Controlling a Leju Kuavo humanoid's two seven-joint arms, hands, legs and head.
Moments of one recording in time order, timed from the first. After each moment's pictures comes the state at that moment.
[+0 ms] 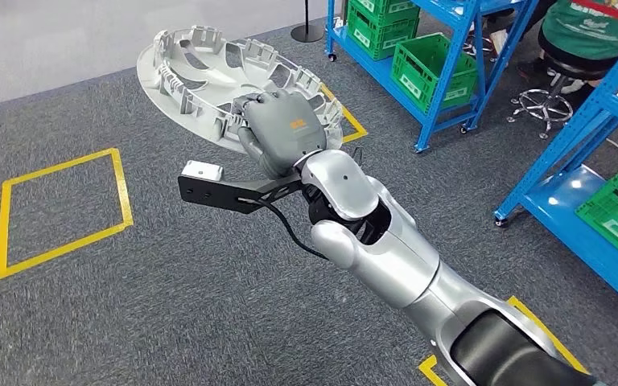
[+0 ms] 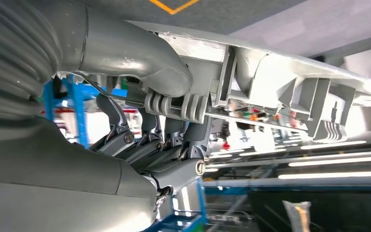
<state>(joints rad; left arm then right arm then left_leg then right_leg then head) -0.16 -0.10 0.81 -0.20 -1.25 0.09 -0.01 -0.76 0.08 0.72 -1.41 1.00 0.18 0.27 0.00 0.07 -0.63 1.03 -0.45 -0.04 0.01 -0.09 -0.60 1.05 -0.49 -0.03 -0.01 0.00</state>
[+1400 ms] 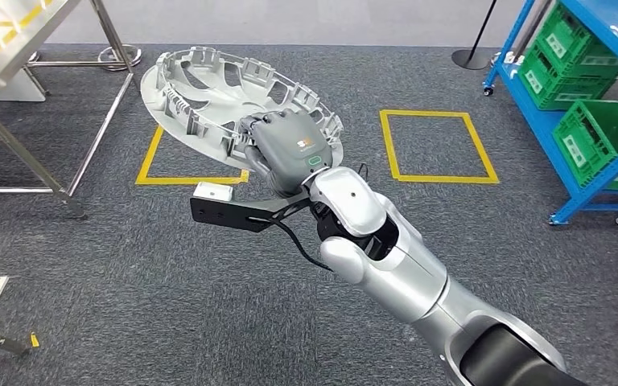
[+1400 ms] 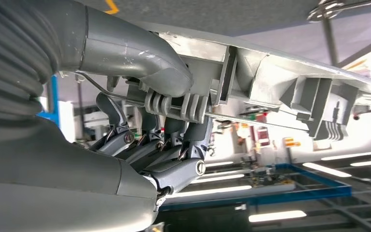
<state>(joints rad) -0.13 -0.10 0.82 -0.20 -1.23 0.10 -0.01 -0.71 0.05 0.74 -1.45 0.99 0.18 0.26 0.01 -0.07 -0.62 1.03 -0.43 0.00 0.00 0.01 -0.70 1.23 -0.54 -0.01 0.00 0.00</state>
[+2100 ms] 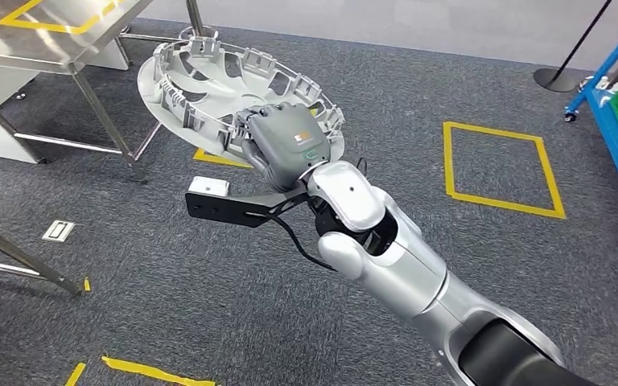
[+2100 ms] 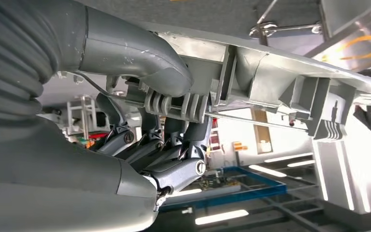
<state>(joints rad) -0.14 -0.09 0.82 -0.20 -1.22 0.10 0.00 -0.73 0.06 0.74 -1.45 0.99 0.18 0.26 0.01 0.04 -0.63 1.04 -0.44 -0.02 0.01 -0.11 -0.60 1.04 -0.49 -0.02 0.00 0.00</state>
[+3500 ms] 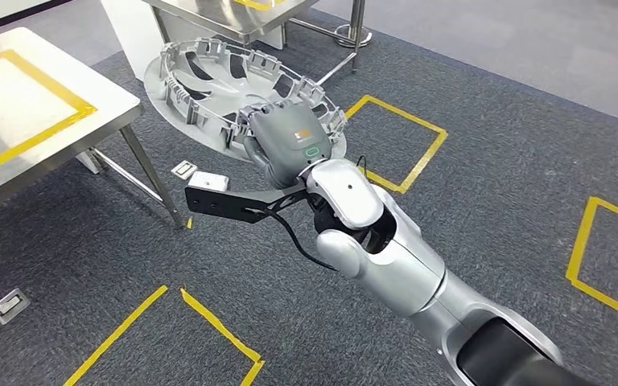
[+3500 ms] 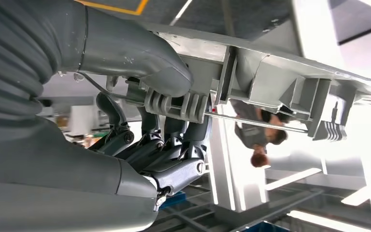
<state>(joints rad) -0.15 -0.10 0.82 -0.20 -1.22 0.13 -0.02 -0.74 0.07 0.73 -1.43 1.01 0.19 0.28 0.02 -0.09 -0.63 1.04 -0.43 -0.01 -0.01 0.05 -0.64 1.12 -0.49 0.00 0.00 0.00</state>
